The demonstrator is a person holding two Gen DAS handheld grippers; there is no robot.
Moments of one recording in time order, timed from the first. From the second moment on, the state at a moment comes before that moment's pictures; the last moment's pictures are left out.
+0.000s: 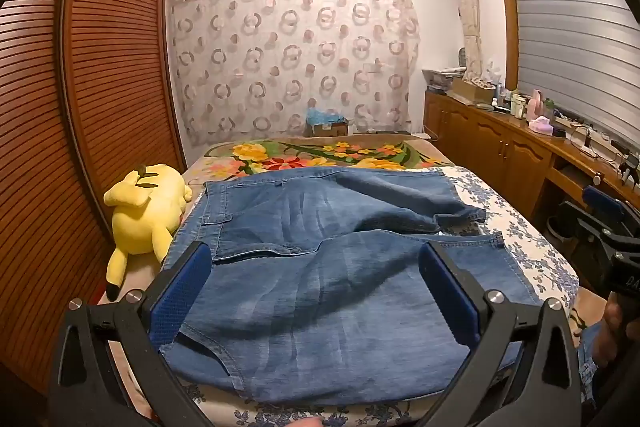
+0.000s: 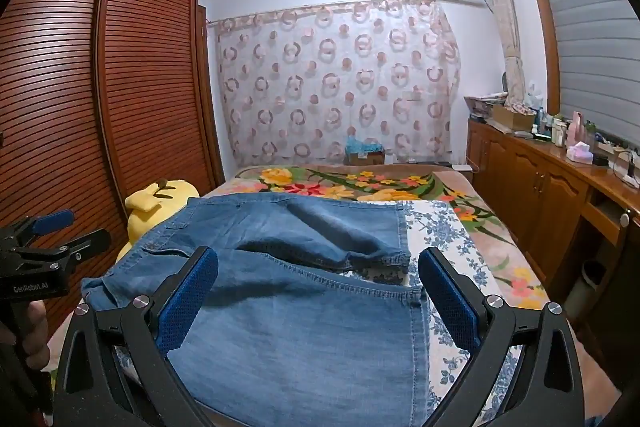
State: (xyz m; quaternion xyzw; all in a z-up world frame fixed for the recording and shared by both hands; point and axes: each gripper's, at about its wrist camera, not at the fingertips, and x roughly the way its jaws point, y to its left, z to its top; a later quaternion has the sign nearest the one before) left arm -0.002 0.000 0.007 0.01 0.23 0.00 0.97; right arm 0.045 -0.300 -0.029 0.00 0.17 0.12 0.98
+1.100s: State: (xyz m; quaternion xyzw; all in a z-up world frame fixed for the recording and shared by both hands) left arm -0.011 -0.007 0.019 0.01 0.22 0.00 0.98; right arm 0.042 -0.299 -0.028 0.00 0.17 0.12 0.98
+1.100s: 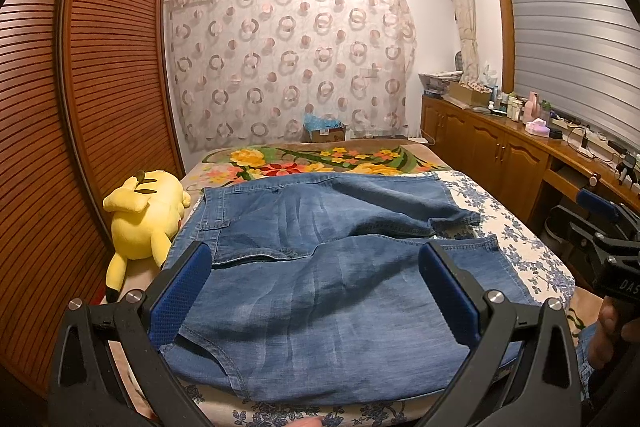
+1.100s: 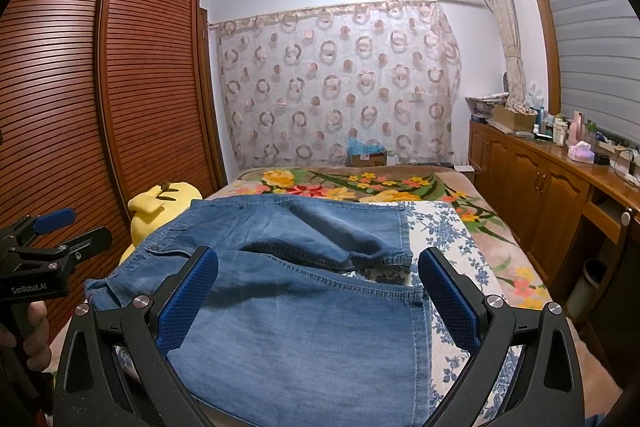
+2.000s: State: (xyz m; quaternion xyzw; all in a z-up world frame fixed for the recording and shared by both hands) left arm -0.015 -0.014 0.030 0.01 0.22 0.00 0.98; right arm 0.041 -0.297 -0.028 0.01 0.16 0.12 0.98
